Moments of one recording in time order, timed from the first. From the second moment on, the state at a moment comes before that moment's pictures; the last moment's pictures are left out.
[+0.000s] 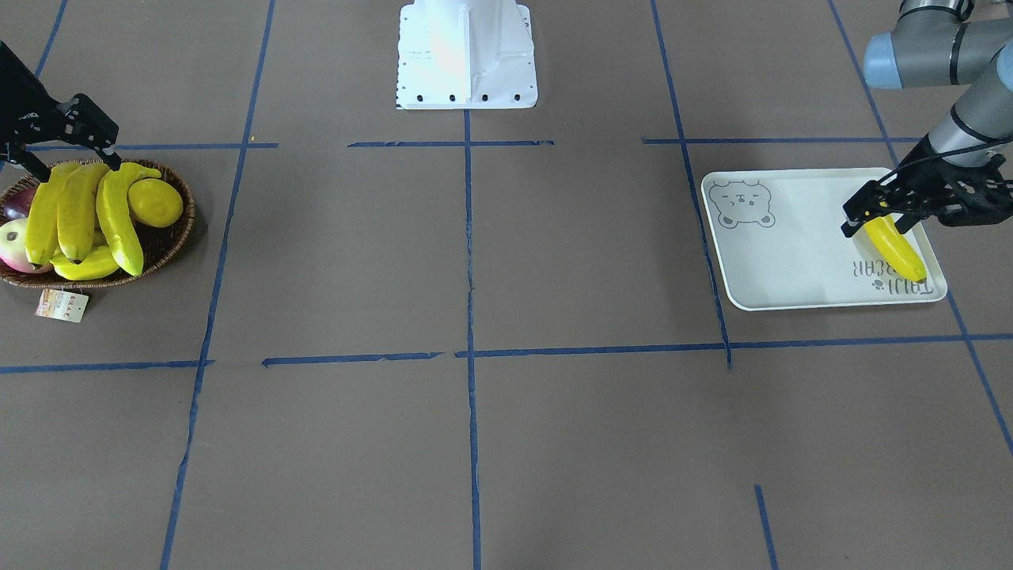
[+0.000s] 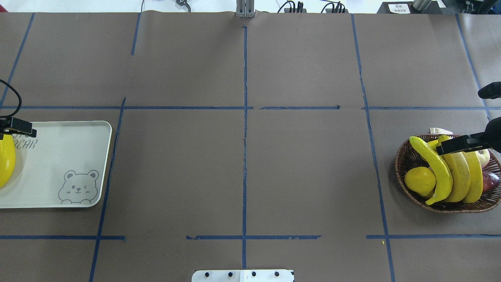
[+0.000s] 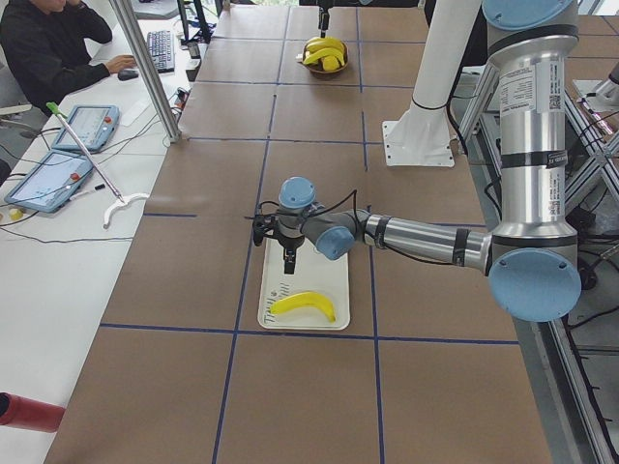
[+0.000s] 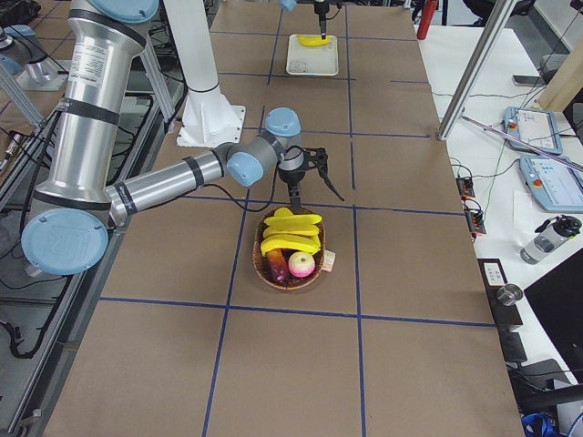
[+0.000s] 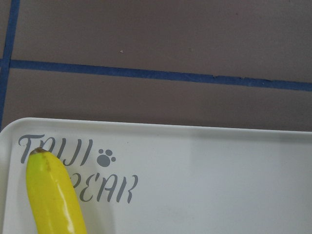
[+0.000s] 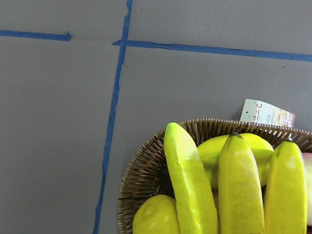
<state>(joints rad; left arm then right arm) -1.05 -1.46 -1.76 -2.13 -2.16 -0.85 0.97 -1.83 2.16 -1.24 2.15 0.74</state>
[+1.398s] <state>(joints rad) -1.05 -1.48 -1.76 -2.13 -2.16 -0.86 0.96 -1.91 2.02 -1.01 2.15 0.73</state>
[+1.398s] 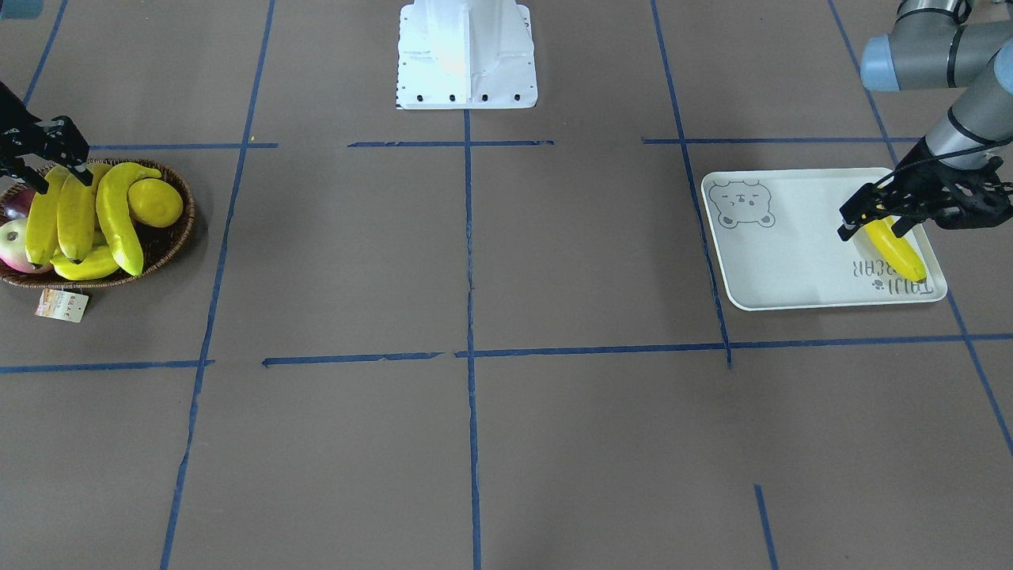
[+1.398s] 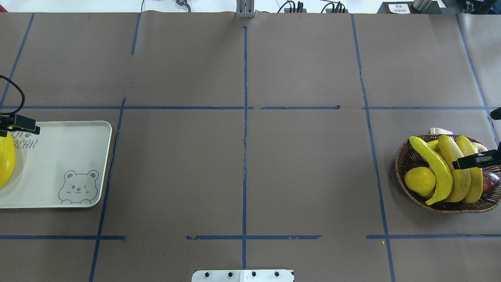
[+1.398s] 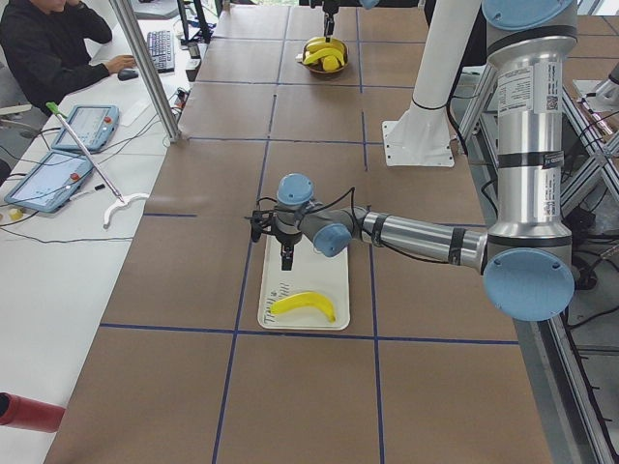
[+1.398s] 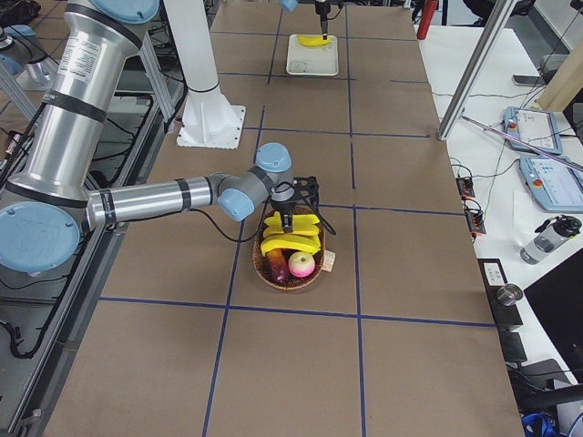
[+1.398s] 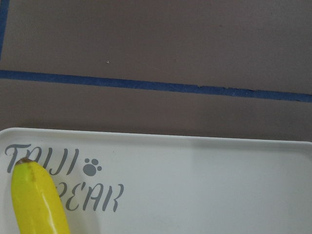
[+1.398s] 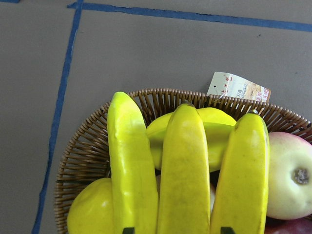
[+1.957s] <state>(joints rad) -1.05 -1.48 -1.76 -2.13 -2.16 -0.86 0.95 -1.89 1.99 -1.01 2.15 0.73</state>
